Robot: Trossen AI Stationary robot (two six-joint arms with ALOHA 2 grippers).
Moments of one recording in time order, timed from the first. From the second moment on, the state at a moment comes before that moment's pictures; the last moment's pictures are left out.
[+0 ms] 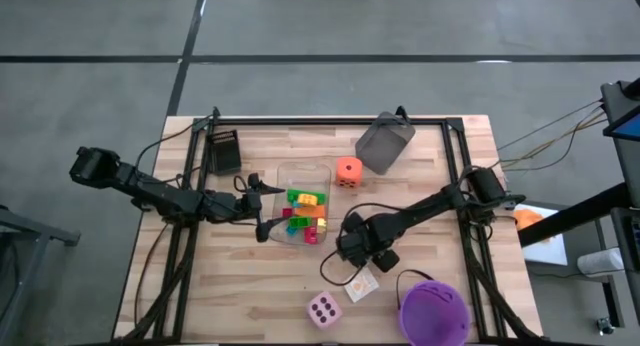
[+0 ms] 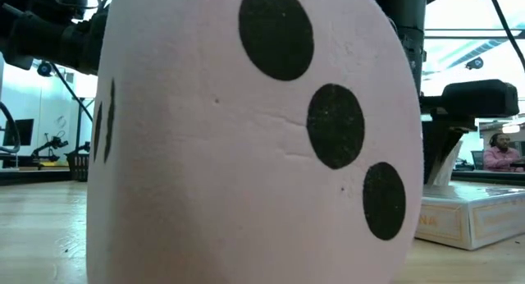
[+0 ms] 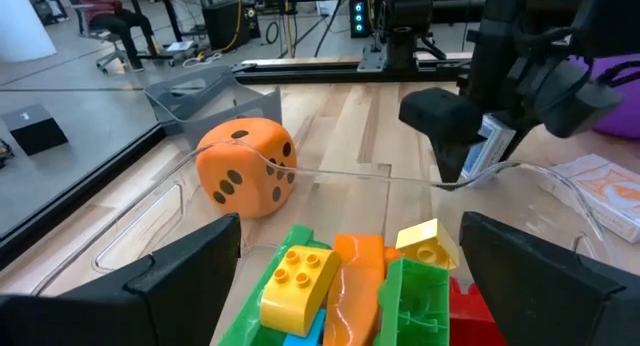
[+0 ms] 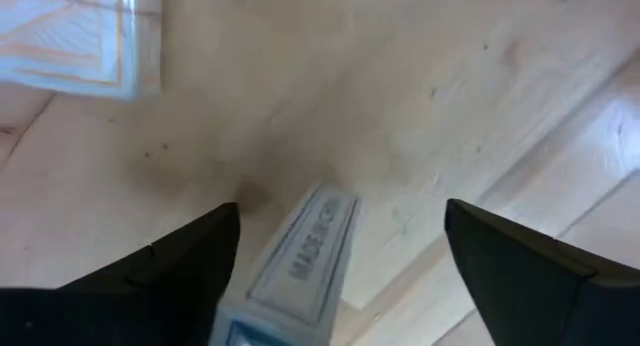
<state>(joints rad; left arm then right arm) -0.21 1.13 0.25 0.60 -0.42 -0.02 0.30 1.95 1.29 -0.85 0.10 -0.39</state>
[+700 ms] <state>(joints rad) -0.21 1.13 0.25 0.60 -0.42 -0.02 0.30 1.93 1.29 -0.96 0.12 -0.17</state>
